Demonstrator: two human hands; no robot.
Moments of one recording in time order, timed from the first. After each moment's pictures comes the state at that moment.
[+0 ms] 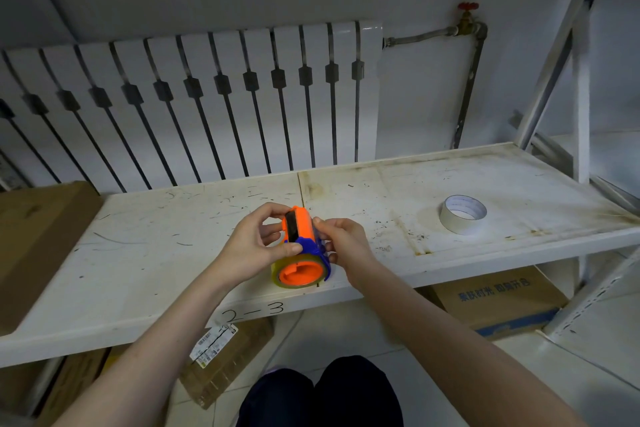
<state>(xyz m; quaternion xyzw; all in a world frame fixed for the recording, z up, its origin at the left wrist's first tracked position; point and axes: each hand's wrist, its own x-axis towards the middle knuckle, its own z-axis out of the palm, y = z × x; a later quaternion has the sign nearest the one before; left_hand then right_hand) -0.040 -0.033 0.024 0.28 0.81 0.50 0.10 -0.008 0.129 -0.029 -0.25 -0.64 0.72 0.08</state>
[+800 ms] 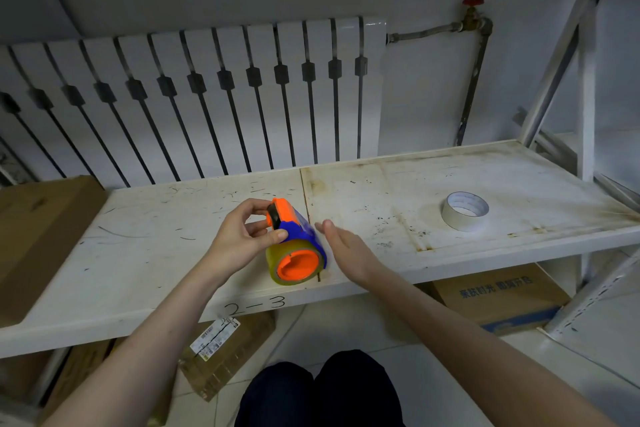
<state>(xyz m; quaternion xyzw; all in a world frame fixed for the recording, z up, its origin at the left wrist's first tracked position) -0.046 -0.045 0.019 0.21 0.79 0.57 0.08 0.020 0.132 -0.031 -0.05 -0.84 0.53 0.04</state>
